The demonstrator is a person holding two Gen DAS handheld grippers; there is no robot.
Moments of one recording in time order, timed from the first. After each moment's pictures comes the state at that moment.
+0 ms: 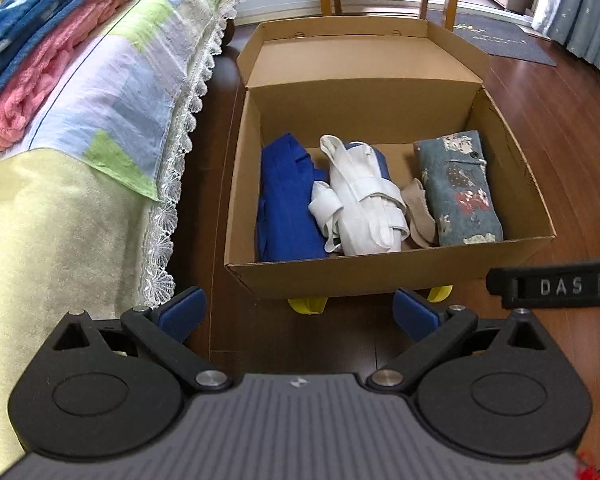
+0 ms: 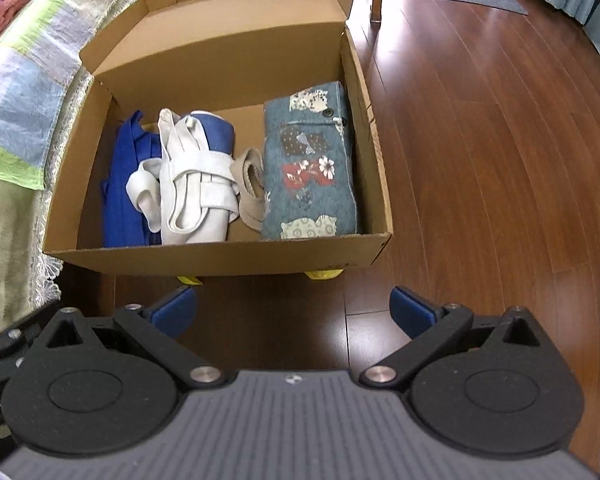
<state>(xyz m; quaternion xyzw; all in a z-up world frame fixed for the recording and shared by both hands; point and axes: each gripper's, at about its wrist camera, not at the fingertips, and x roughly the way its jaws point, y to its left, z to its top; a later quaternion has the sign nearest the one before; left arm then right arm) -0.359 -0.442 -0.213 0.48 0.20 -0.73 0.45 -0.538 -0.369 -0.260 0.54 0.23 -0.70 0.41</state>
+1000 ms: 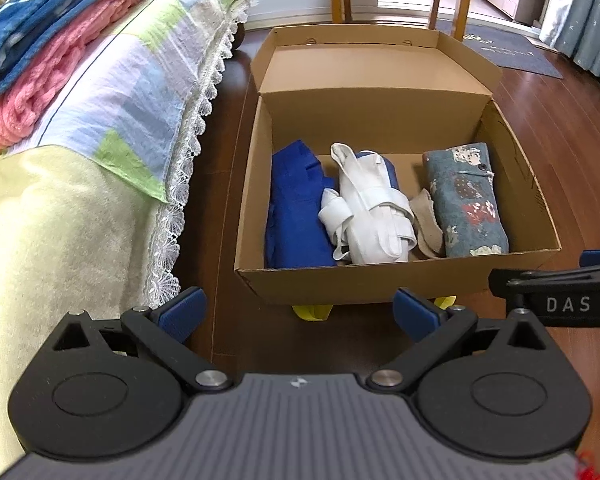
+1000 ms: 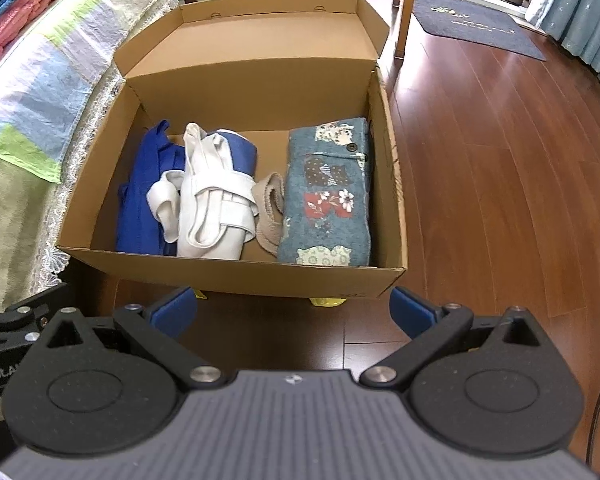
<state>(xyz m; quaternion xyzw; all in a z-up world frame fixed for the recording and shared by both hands) -0.355 -0.443 -0.209 0.47 0.20 -0.73 0.45 -0.529 -0.376 -0.245 0.49 0.25 -0.71 0.45</state>
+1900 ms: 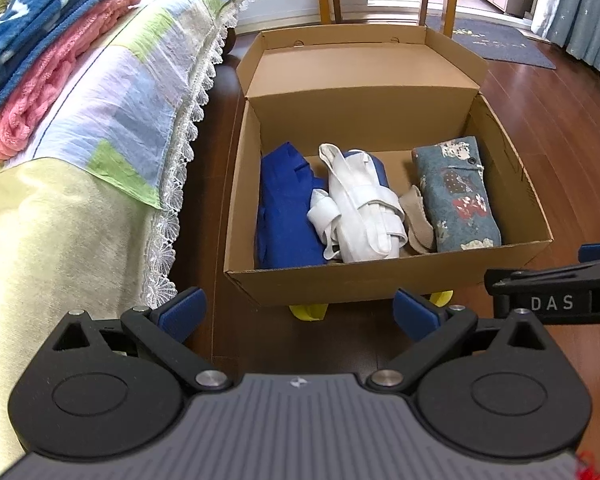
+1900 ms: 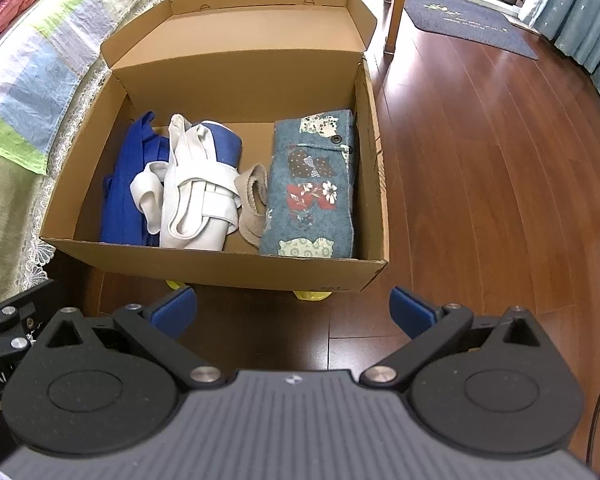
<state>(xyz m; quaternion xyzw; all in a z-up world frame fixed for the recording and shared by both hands) -0.366 -0.434 -0.207 0.48 0.19 -0.73 0.45 -0.532 -0.371 -0.248 0.48 0.26 -0.71 0.43</state>
